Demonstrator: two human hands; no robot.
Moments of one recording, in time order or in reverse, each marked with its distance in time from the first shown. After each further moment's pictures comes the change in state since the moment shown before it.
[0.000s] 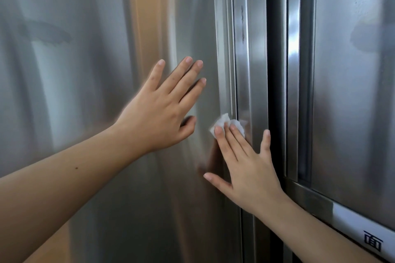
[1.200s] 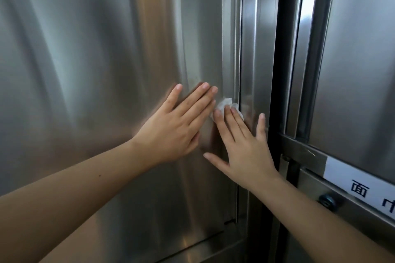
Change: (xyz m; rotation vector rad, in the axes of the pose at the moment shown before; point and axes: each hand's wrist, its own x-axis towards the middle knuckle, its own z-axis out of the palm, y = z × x) left_hand -0.059 0.075 0.009 -0.091 -0.096 0.133; right_hand -0.035 -0.009 0.021 0.046 -0.061 -0.043
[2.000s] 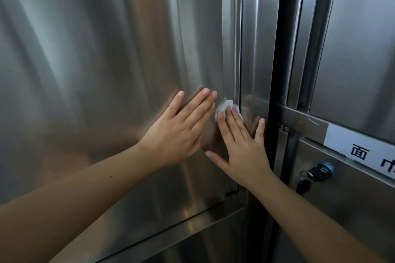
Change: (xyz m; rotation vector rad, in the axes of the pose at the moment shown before) left_hand -0.031 0.043 0.010 -0.017 -0.028 0.008; right_hand -0.045 -0.018 0.043 0.106 -0.017 0.069
